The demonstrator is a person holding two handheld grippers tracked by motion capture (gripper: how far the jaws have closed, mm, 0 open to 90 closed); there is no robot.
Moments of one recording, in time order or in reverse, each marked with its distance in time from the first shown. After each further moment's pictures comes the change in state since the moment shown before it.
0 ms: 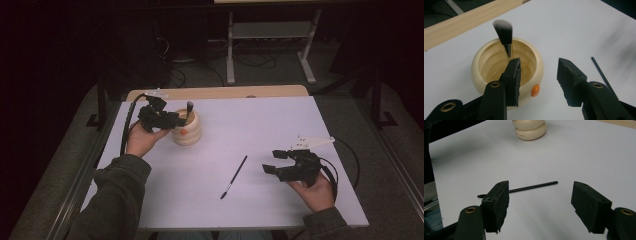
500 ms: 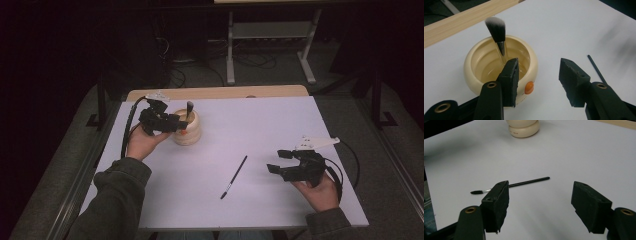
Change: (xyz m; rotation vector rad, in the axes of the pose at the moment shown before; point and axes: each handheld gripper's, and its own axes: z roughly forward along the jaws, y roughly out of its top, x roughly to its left) left arm -0.008 -0.004 0.000 0.000 -0.006 0.019; right arm -0.006 -0.005 -0.008 0.006 -0.037 -0.004
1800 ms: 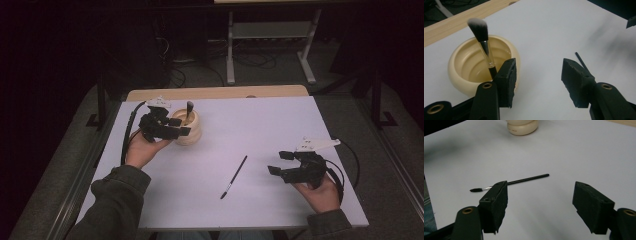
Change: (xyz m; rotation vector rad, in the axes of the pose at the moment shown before) left arm -0.024 -0.008 -0.009 -0.030 -0.027 0.027; right arm 0.003 -0.003 -0.002 0.010 -0.013 0.005
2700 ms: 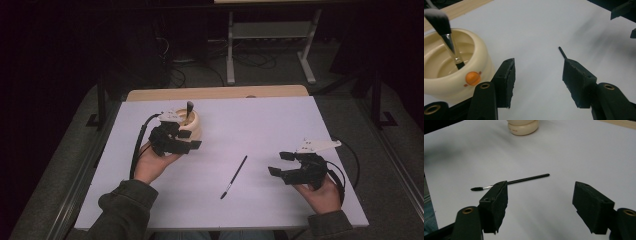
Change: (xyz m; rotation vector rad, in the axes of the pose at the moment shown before) left arm -0.046 -0.012 0.010 0.019 -0.019 0.030; right arm 0.004 0.000 -0.003 -0.002 -0.010 -0.010
